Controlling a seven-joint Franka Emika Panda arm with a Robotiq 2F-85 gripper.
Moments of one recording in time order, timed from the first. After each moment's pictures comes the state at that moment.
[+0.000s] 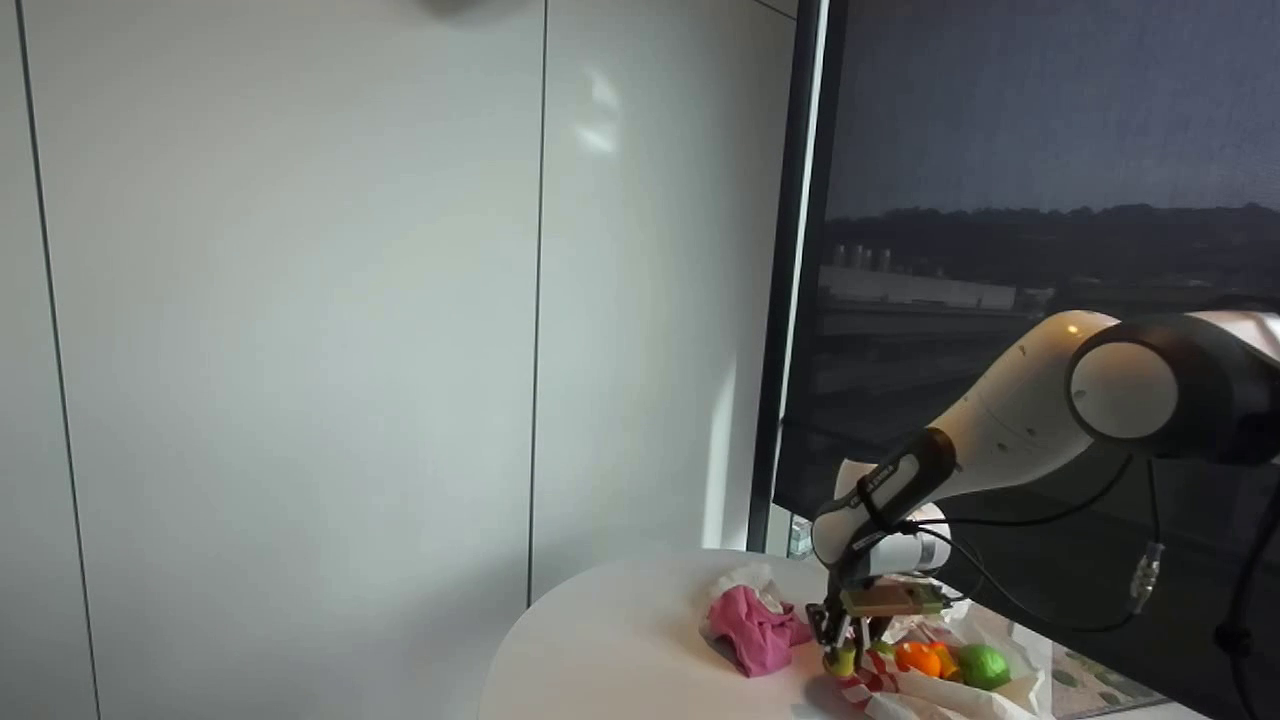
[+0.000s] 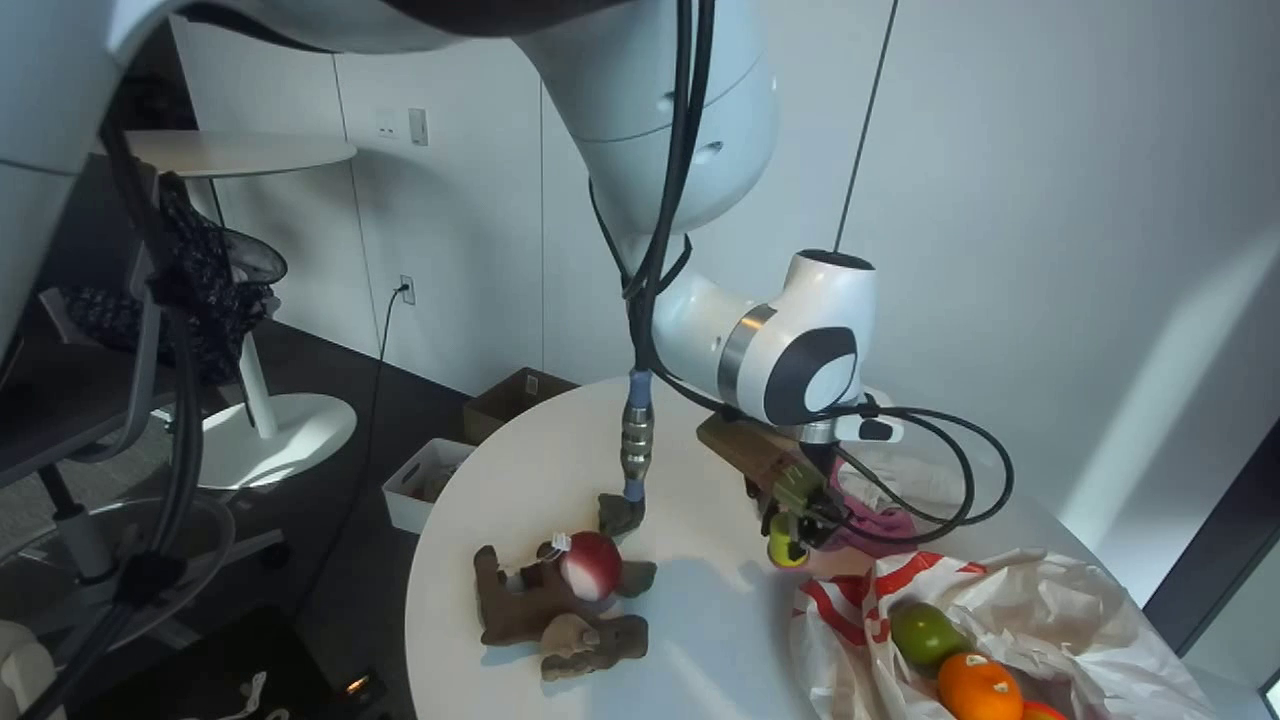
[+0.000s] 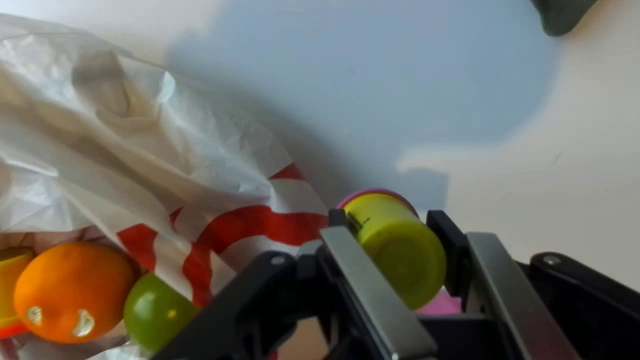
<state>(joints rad) 0.02 0.53 -0.11 -1.98 0.01 2.57 0.12</state>
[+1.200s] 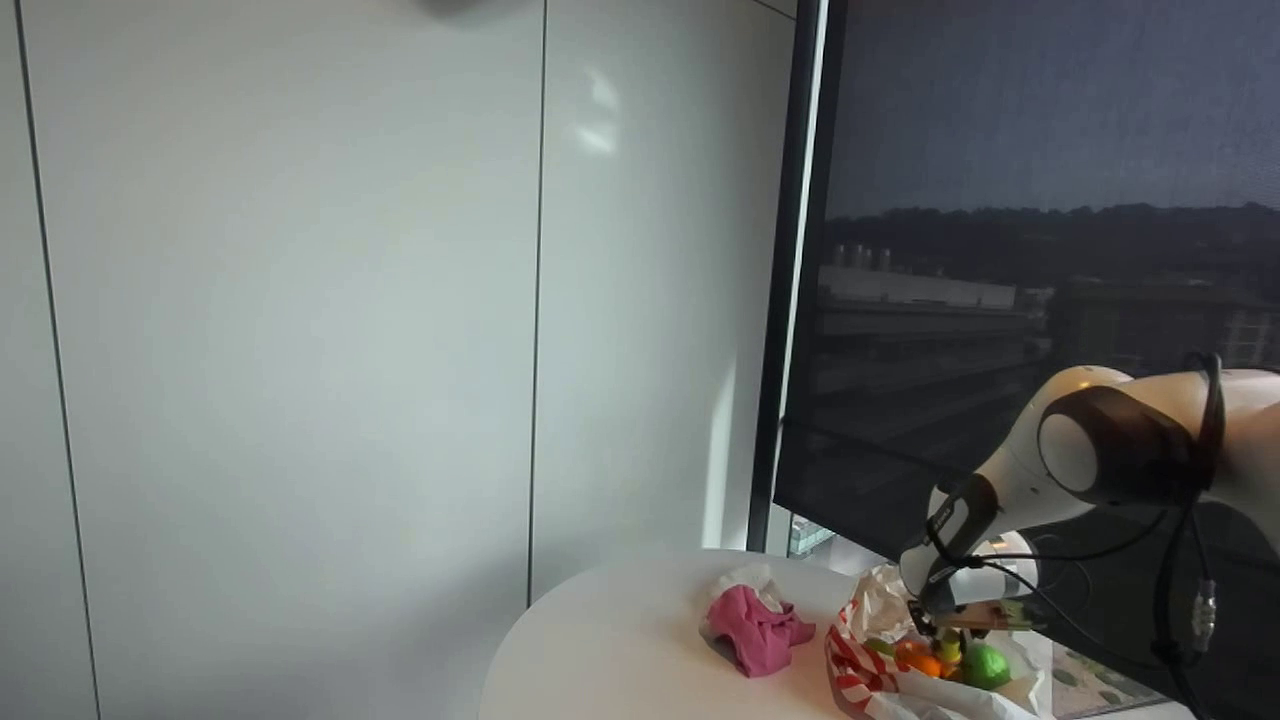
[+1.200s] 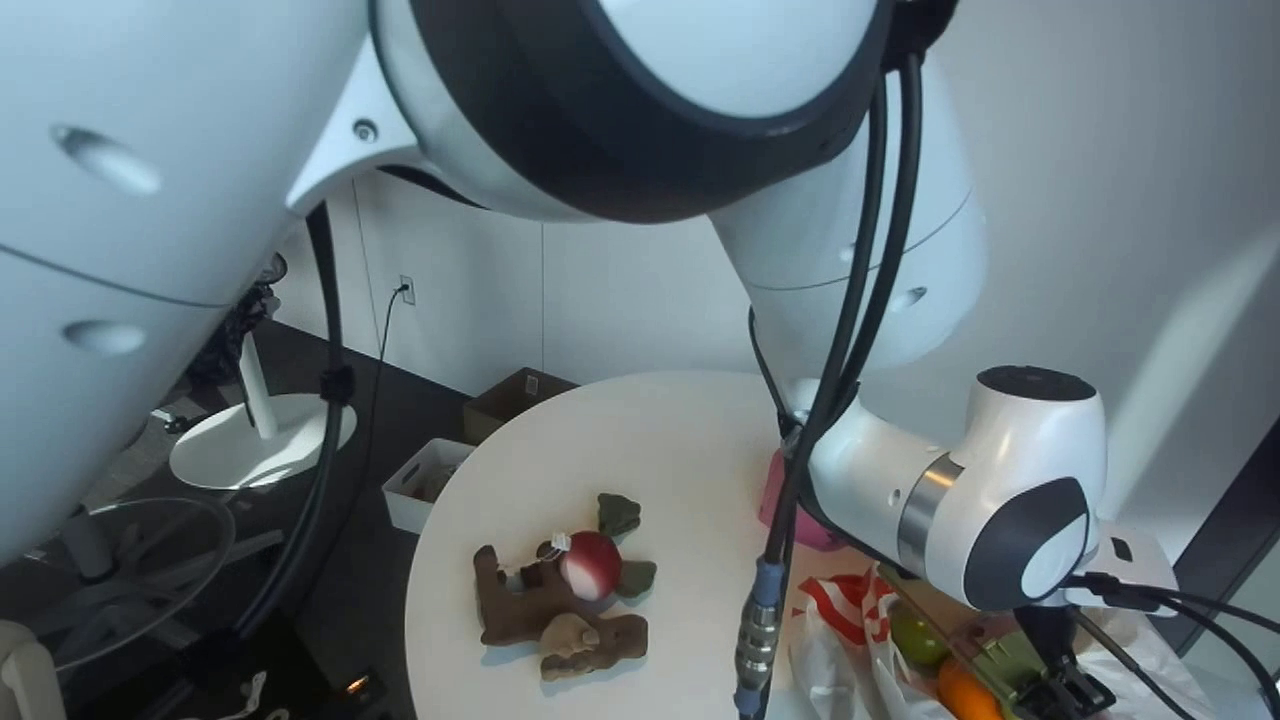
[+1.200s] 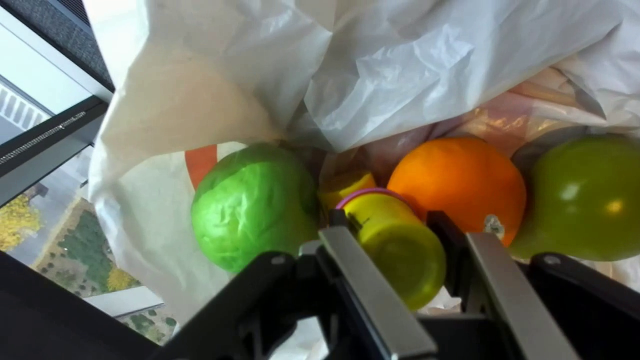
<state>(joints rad) -0.12 0.74 -0.31 -1.82 -0.05 2.78 0.25</state>
